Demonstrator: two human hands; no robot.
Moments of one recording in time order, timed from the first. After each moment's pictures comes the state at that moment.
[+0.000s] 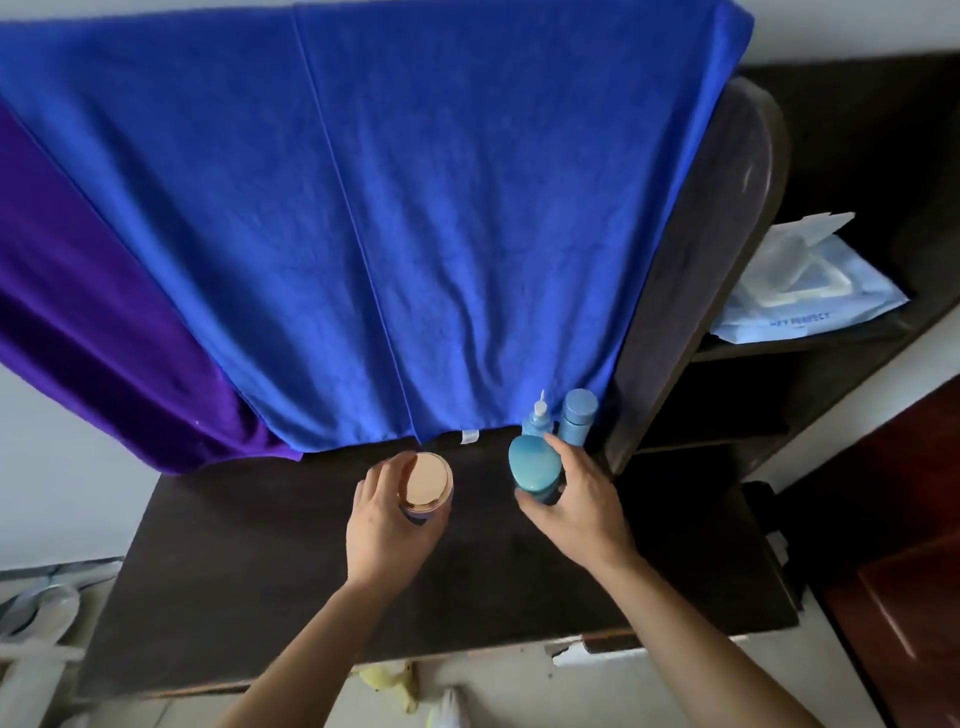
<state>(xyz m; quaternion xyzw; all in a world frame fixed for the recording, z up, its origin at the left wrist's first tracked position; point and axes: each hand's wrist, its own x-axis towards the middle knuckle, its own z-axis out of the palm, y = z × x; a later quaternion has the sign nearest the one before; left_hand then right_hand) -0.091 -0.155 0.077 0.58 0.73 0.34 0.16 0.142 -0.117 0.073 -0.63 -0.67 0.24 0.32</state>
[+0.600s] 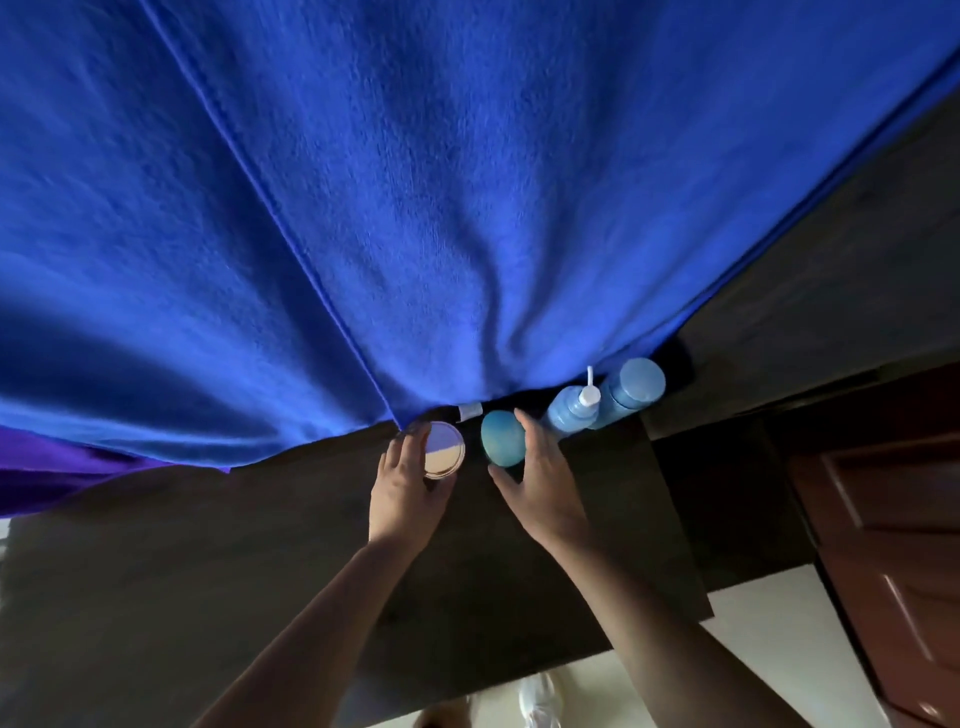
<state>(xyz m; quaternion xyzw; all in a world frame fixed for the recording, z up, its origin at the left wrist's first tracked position) -0.114 -0.038 -0.057 0.62 0.70 0.21 0.30 0.066 -0.036 -0.039 -0.68 -0.62 0.33 0.21</state>
